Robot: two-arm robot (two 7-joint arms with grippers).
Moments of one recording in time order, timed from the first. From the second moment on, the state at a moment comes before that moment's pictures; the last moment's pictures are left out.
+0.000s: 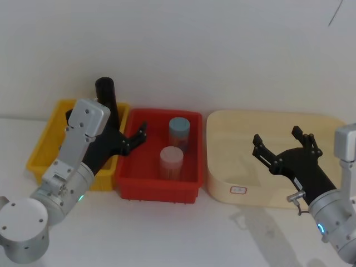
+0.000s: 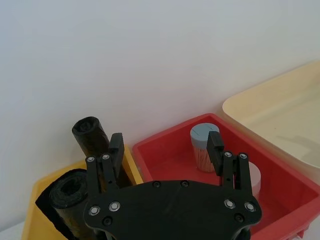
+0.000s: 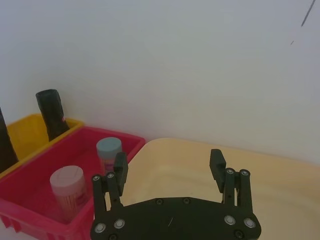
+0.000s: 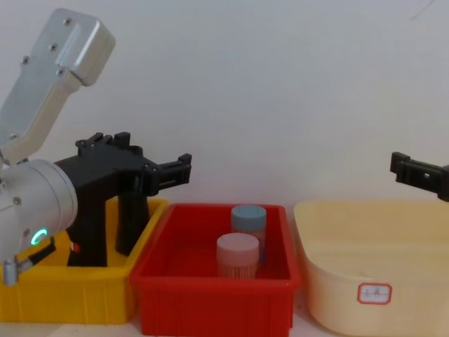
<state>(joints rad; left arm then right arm) -0.24 0.38 0.45 -1.63 -0.20 0.01 -0.01 -0.01 0.34 -0.23 -1.77 0.29 0.03 0.07</state>
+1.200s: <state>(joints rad) -0.24 0.39 0.45 -1.63 -0.20 0.02 -0.03 -0.02 0.34 -0.23 -1.79 0.29 0.06 0.07</state>
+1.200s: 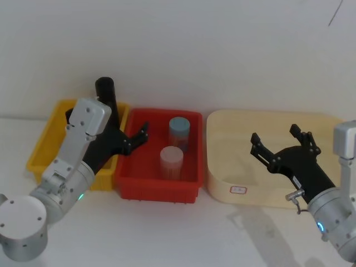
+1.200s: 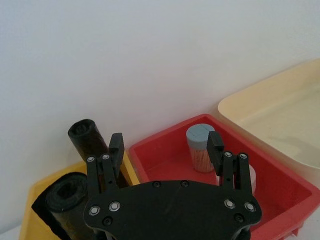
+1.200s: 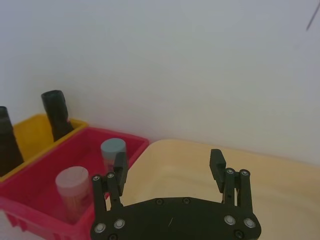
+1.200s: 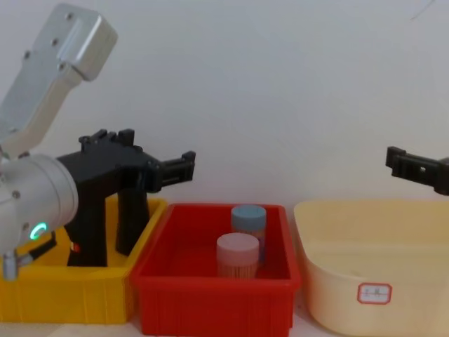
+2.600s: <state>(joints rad) -0.16 0.53 0.16 -1.82 -0.40 0.39 -0.15 0.36 0.33 -0.30 -1.56 0.48 0.26 0.38</state>
